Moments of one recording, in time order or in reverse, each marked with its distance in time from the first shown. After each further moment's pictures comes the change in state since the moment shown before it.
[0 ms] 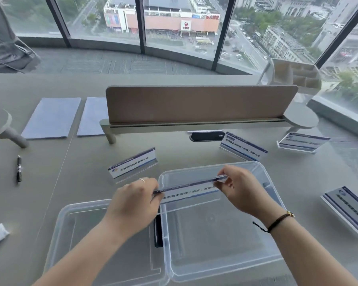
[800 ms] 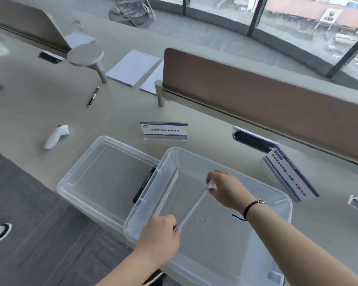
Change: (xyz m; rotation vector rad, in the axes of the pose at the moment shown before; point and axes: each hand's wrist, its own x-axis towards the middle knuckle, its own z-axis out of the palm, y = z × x) left_hand -0.057 0.151 0.167 -0.176 -0.199 -0.848; right_hand 0.086 0.104 0.075 -0.115 -0.576 -0.504
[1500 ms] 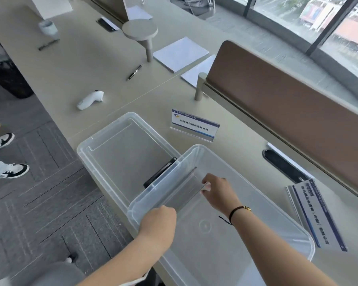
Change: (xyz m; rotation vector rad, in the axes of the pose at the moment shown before) left_hand 0.021 -0.003 0.015 0.268 -0.097 -0.285; right_hand 0.056 -0.014 0.056 0.067 -0.110 0.022
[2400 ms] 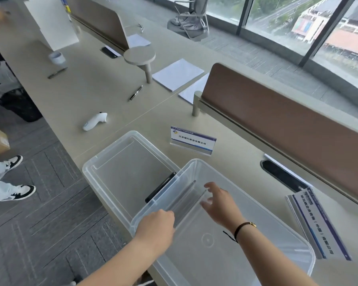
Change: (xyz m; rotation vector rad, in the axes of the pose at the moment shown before) left_hand -0.004 -0.009 -0.032 -0.023 0.114 0.103; right_hand -0.021 -0.014 -0.022 0.110 0.044 -0.022
